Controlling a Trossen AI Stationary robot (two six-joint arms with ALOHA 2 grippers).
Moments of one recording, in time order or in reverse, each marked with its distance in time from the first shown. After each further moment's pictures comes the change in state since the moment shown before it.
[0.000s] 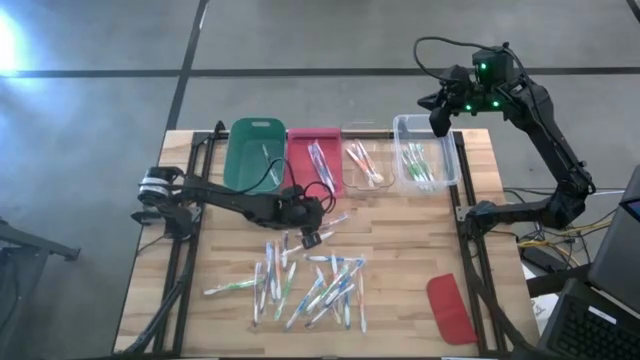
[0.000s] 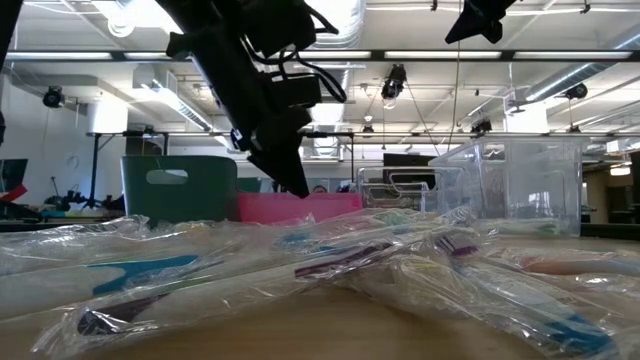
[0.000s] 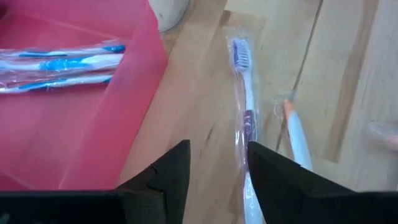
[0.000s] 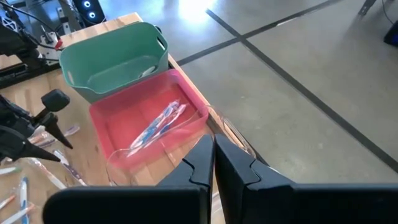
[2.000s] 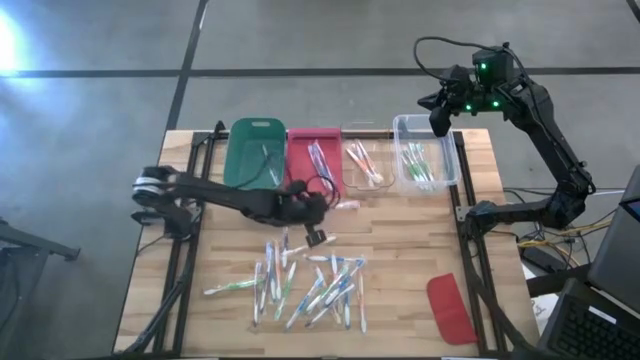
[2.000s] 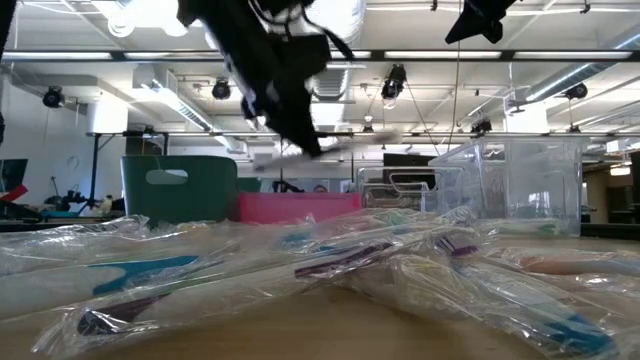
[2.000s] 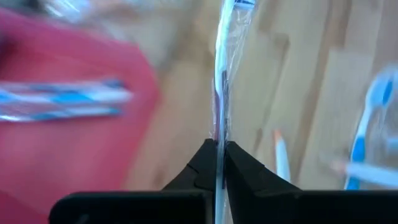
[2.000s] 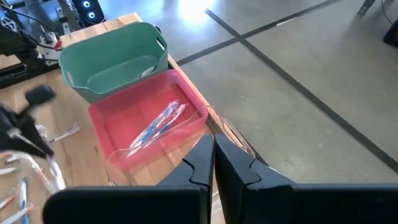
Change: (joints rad) left arm -0.008 -0.039 0.116 -0.084 0.010 -0.007; right arm 0.000 0.000 0.000 0.000 0.002 0.000
